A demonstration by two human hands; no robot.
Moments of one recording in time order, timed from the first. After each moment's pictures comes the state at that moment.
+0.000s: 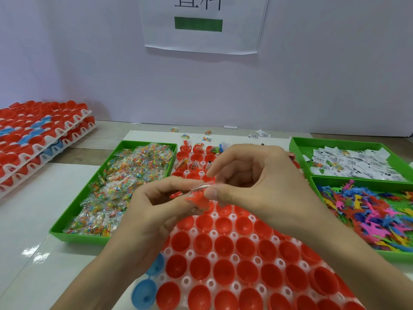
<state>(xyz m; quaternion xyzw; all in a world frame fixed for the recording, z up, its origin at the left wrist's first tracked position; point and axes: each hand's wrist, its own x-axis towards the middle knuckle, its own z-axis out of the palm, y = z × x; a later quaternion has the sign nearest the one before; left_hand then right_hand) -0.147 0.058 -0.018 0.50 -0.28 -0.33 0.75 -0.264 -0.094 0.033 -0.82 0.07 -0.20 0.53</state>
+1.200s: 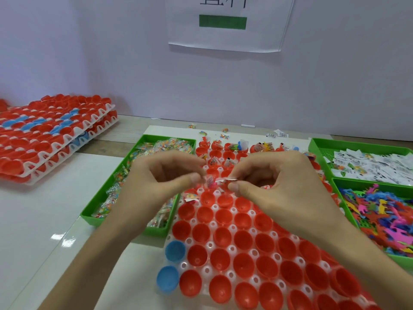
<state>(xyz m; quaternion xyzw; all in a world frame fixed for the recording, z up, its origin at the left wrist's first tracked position) -0.113 0.077 -0.007 0.64 -0.39 -0.15 0.64 -0.255 -0.090 0.015 -0.88 0.08 -0.25 0.41</state>
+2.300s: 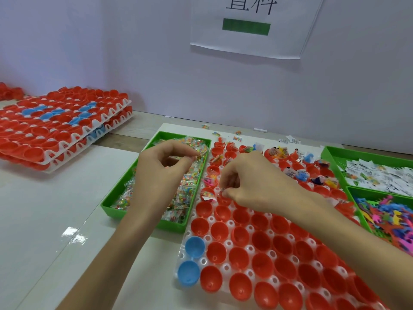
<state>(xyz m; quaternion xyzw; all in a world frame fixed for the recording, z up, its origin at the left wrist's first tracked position) -0.095 0.077 -0.020 0.72 -0.26 0.00 0.64 -0.189 -0.080 0.006 -0.98 0.06 -0.05 0.18</state>
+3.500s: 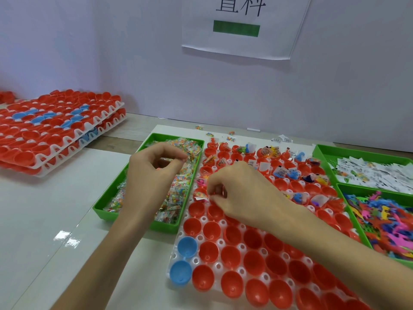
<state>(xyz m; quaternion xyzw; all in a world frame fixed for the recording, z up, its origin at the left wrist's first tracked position) -0.094 0.076 -0.025 0.72 -0.27 0.02 0.64 -0.198 -0.072 -0.011 -0.98 0.02 -0.10 0.15</state>
